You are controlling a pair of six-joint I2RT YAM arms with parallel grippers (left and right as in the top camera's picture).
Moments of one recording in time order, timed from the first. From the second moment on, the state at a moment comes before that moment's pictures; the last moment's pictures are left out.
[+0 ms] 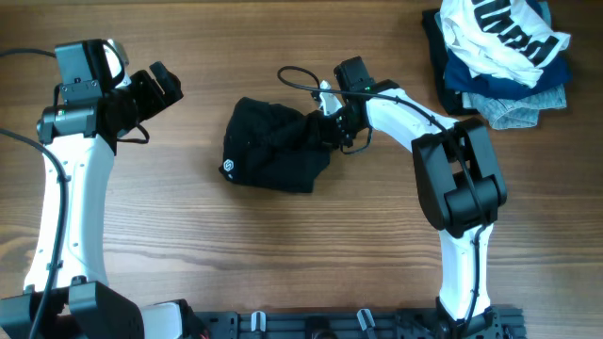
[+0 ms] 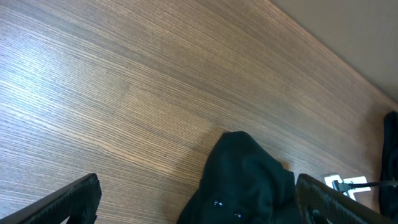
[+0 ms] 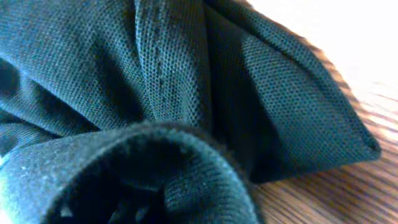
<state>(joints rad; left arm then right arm) 0.16 1.51 1.32 -0.72 0.21 -0.40 0.37 2.23 1.50 -0.58 -0.72 0.29</state>
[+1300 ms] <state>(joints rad) 0.16 1.51 1.32 -0.73 0.21 -0.40 -0.34 1.93 1.51 0.43 -0.75 0.89</state>
